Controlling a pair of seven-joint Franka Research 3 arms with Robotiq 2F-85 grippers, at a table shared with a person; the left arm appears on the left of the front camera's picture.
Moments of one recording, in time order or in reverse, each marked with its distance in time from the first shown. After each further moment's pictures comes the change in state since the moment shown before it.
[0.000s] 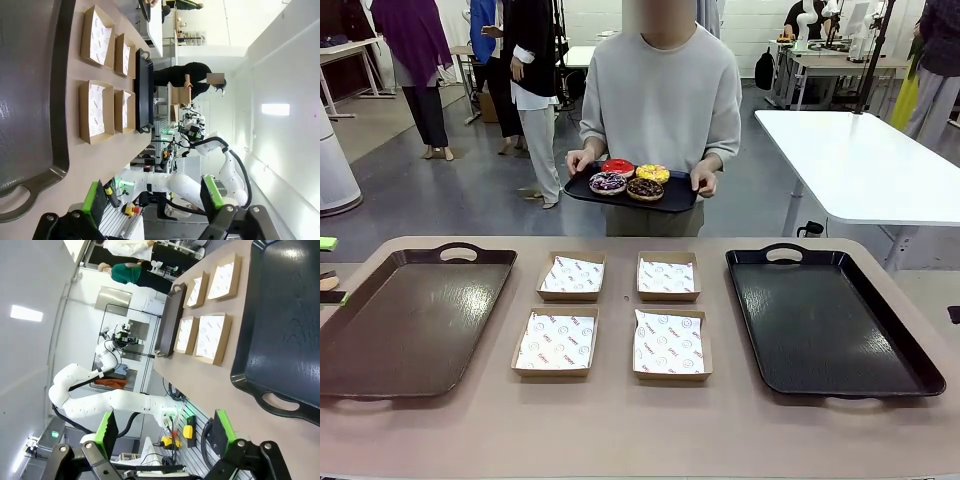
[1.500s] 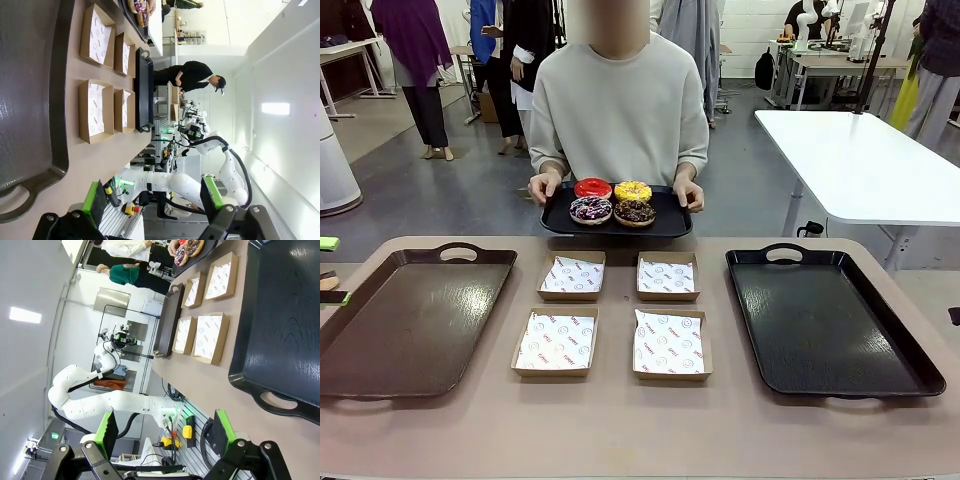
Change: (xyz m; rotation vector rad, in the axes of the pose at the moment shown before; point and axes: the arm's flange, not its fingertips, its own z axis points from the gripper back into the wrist) left arm 0.000 0.000 -0.001 0.000 0.004 -0.001; right arm -0.001 -0.001 0.001 -0.006 -0.004 -0.006
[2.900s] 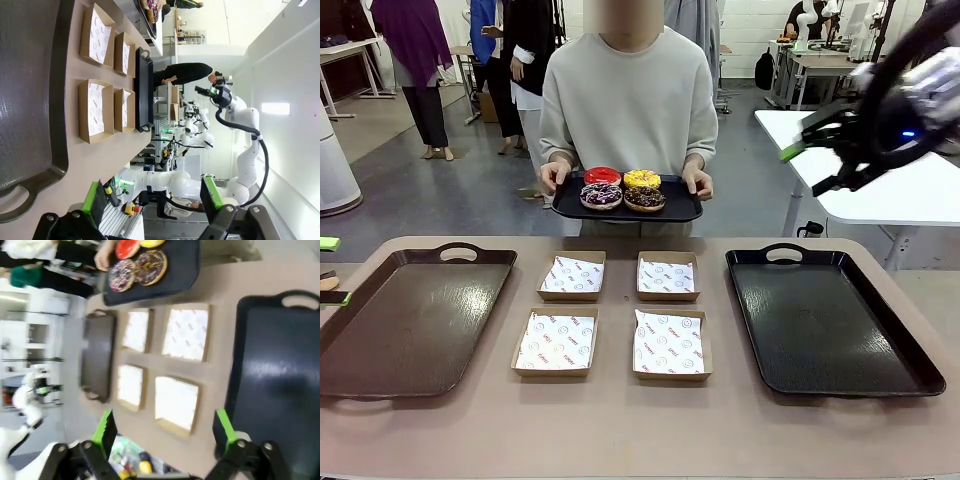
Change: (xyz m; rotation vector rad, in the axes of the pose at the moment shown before) left arm 0.000 0.000 -0.001 -0.001 0.002 0.001; right arm 0.207 0.139 -0.218 -0.588 0.099 0.034
